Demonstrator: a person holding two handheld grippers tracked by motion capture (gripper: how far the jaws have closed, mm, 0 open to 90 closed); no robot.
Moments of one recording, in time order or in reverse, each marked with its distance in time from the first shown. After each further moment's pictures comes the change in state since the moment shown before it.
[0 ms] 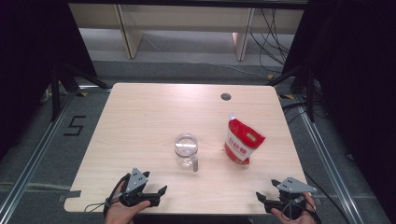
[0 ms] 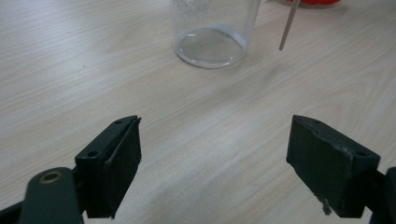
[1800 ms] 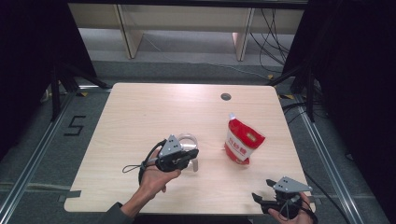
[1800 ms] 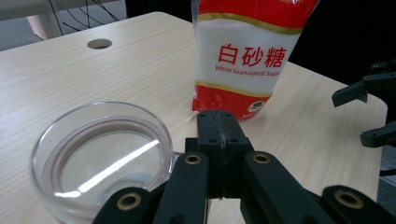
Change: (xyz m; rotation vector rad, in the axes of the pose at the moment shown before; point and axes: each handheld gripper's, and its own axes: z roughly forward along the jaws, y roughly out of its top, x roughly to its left) left arm -0.039 0.114 0.061 -0.115 -0.243 0.100; right arm 0.003 0.004 0.006 -0.020 0.044 -0.057
